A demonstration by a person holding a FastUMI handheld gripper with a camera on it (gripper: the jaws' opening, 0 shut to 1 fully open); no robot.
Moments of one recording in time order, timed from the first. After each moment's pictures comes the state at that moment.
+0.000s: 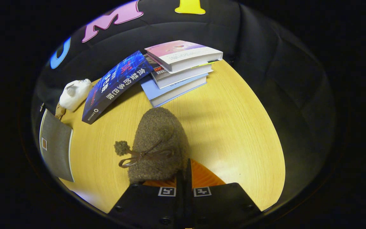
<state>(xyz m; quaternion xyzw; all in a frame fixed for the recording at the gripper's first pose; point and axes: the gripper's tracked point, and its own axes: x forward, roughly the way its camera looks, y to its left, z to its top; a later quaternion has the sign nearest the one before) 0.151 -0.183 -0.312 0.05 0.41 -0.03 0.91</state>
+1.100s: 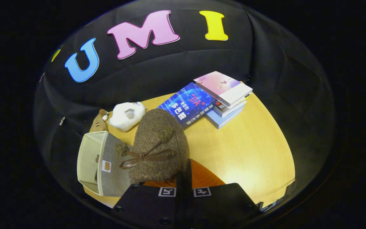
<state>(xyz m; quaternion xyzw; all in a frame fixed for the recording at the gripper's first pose) 0.103 0.014 -0.138 0.11 0.33 0.02 0.94</state>
